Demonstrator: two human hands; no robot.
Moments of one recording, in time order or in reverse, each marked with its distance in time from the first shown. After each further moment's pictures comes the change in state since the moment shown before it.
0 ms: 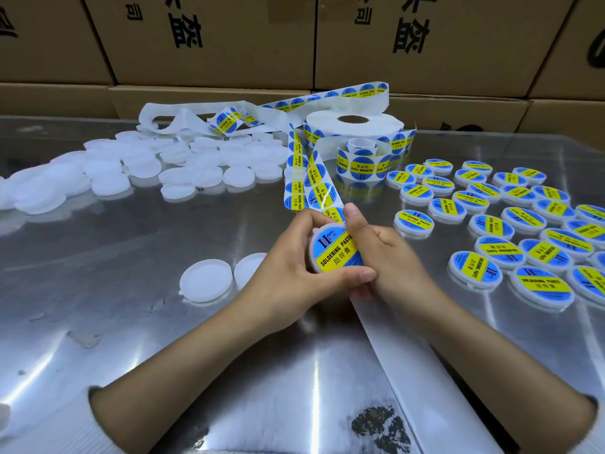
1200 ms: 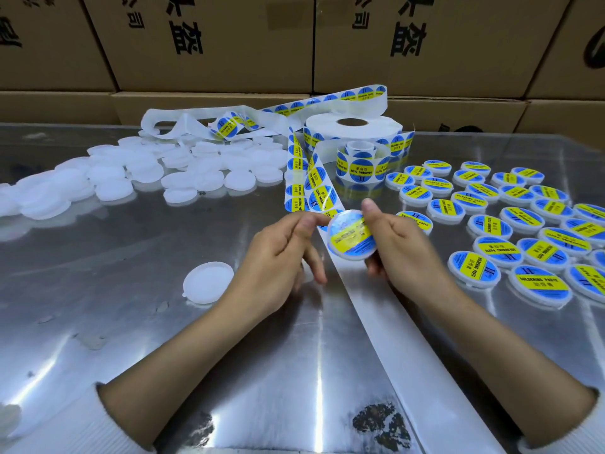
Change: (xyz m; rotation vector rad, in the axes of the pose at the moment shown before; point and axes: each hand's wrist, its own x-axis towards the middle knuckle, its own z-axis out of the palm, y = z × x) left_hand 0.007 -0.005 -0.015 0.186 0.156 -0.019; right_hand 0.015 0.012 -0.023 -0.306 0.154 -0.169
